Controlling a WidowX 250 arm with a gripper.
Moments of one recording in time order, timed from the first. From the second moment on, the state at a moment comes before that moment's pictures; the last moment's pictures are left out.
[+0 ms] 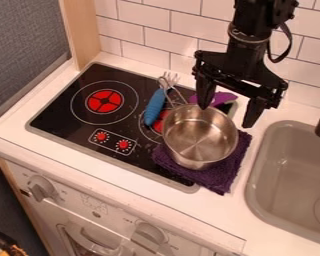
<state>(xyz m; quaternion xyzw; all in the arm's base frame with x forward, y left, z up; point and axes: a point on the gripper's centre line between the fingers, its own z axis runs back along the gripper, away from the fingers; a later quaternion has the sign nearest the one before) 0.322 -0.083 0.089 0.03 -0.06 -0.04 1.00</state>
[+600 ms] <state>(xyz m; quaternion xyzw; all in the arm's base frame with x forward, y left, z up) 0.388 -0.095 0.077 -0.01 -0.06 -0.02 1.00</state>
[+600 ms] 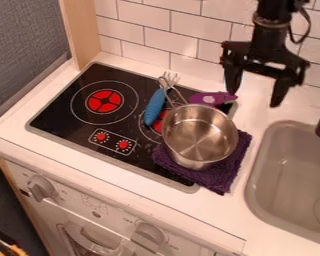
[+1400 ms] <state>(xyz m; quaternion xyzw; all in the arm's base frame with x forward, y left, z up) 0.415 -0.042 0.019 0.00 0.00 -0.06 1.00</state>
